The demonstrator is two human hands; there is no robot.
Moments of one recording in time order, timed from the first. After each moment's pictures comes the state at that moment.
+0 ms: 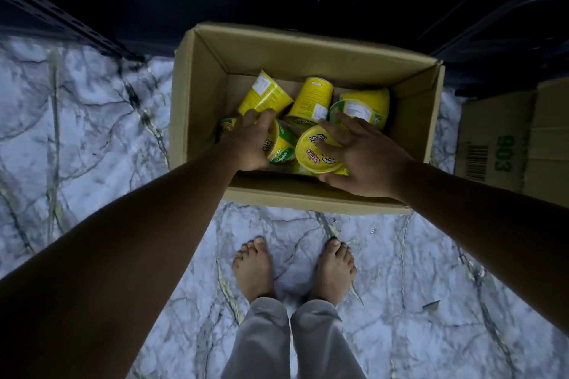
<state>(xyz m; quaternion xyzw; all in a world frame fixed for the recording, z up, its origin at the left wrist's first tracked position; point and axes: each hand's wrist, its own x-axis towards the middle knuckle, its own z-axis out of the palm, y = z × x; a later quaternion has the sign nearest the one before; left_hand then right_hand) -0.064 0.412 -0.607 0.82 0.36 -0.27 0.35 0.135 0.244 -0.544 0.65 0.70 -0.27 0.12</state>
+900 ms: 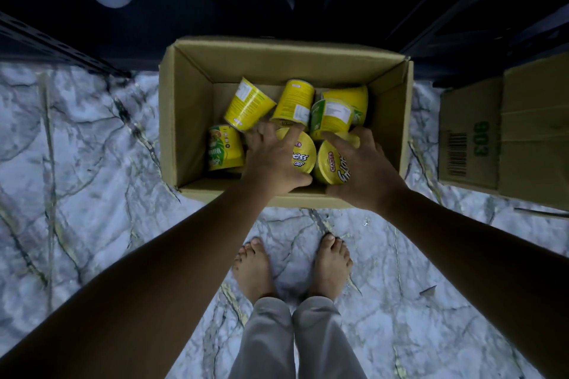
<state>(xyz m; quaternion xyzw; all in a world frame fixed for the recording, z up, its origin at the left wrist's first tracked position) -0.026 0.336 -0.573 0.84 0.38 -0.19 0.33 0.120 0.199 -0.527 0.82 0.43 -0.37 -0.02</state>
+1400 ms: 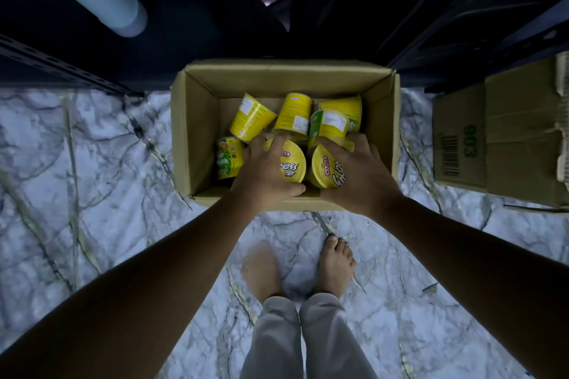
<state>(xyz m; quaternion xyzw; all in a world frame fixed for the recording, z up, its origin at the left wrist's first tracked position) -0.046 0.345 -0.524 0.80 0.40 -0.16 0.41 0.111 0.207 -0.490 0.83 0.42 -0.35 -0.05</state>
